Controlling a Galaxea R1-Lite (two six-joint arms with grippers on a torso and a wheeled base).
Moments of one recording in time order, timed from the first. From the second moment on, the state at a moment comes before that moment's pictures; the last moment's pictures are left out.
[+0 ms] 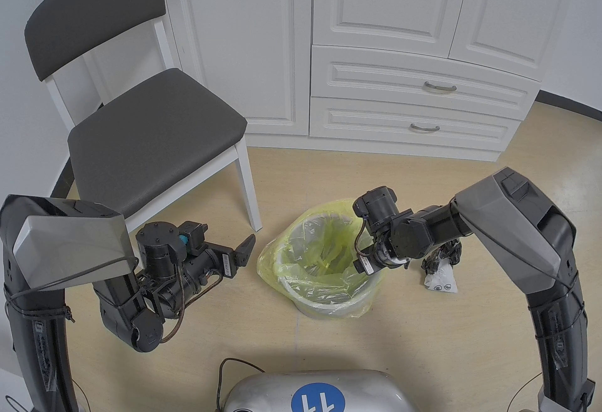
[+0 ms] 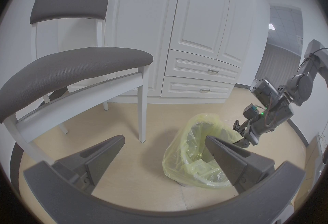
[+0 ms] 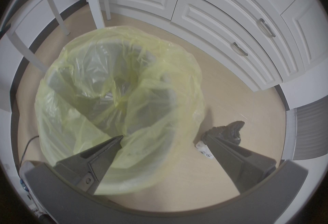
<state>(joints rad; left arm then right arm) -0.39 2.26 -0.56 -1.53 0.04 -0.07 0.50 2.49 -1.61 0.04 -0.41 -0.05</state>
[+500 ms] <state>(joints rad) -0.39 2.26 -0.55 -1.53 0.04 -0.06 0.50 2.35 -1.41 0.03 -0.41 -0.05</state>
